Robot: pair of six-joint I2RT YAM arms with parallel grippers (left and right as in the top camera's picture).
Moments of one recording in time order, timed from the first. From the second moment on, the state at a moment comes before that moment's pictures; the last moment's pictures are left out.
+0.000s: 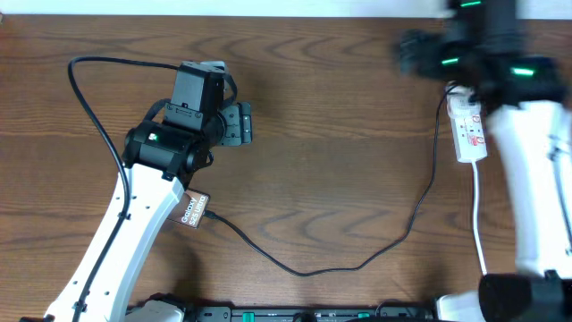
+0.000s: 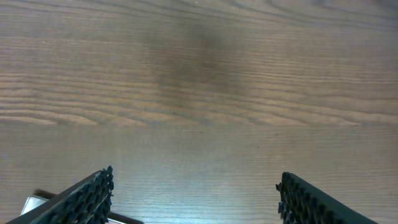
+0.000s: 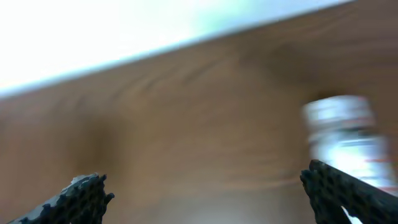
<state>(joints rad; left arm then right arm) -0.32 1.38 1.31 -0.84 -0.07 -0.30 0.01 1.62 1.80 -0.92 -0.12 0.26</state>
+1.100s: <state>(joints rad) -0.32 1.38 1.31 -0.84 -0.08 -0.30 -0.47 2.26 1.81 -1.01 -0.61 -0.30</state>
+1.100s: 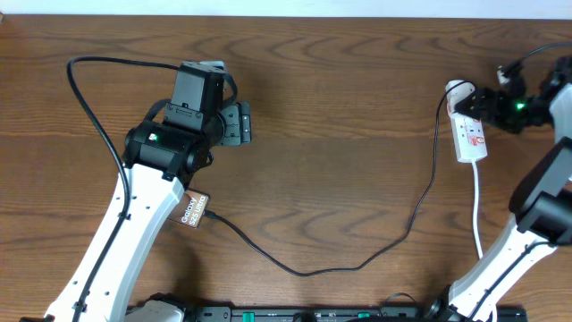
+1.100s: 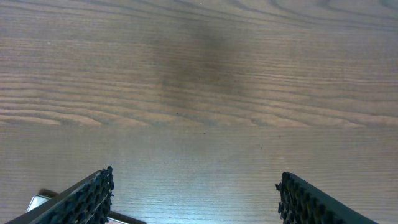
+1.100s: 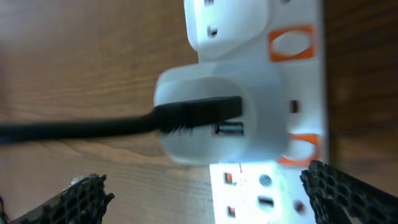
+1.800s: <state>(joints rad) -0.32 1.38 1.31 -0.84 -0.08 -0.30 -0.44 2.26 1.81 -0.99 -0.53 -0.32</state>
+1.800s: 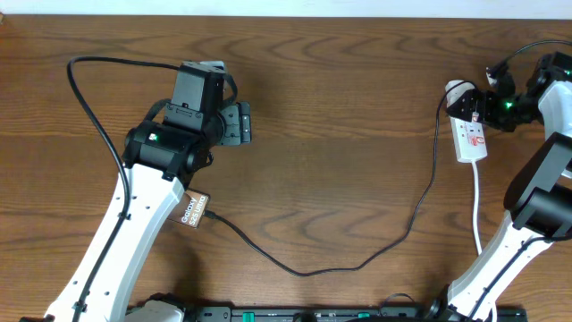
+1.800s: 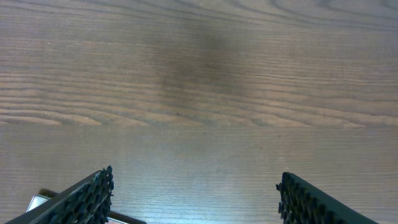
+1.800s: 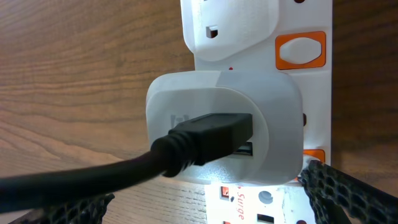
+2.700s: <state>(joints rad) -0.32 1.38 1.31 -0.84 -0.08 -0.30 -0.40 2.26 1.82 -0.97 -0.50 -0.30</state>
